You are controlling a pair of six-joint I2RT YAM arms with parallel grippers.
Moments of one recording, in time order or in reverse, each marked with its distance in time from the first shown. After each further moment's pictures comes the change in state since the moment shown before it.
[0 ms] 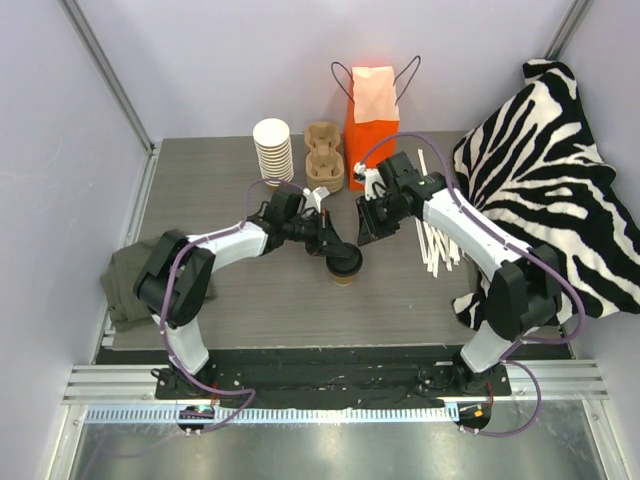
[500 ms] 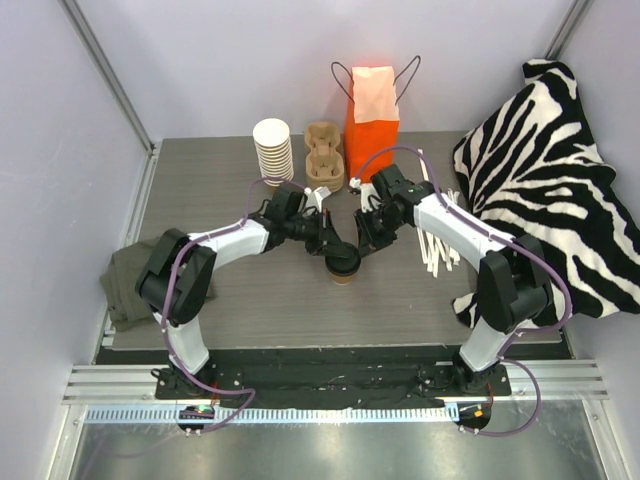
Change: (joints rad) left arm 0.002 0.019 0.032 -0.051 0.005 0.042; right arm 0.010 0.074 -0.085 0.052 0.007 -0.013
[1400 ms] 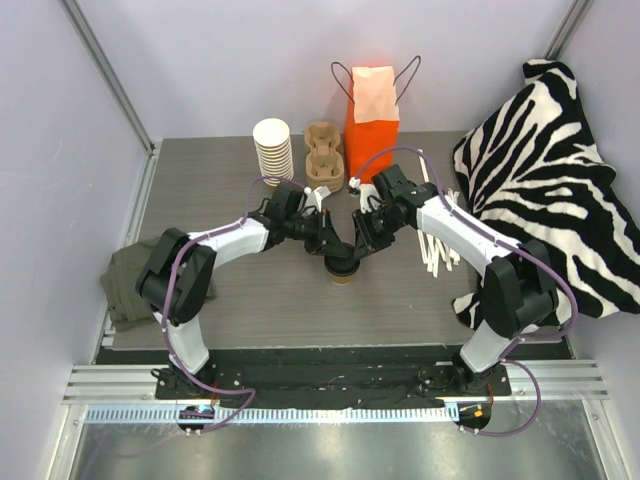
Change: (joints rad) left arm 0.009 0.006 0.013 -0.028 0.004 0.026; right arm 0.010 -0.039 -0.016 0.003 -0.068 0.017
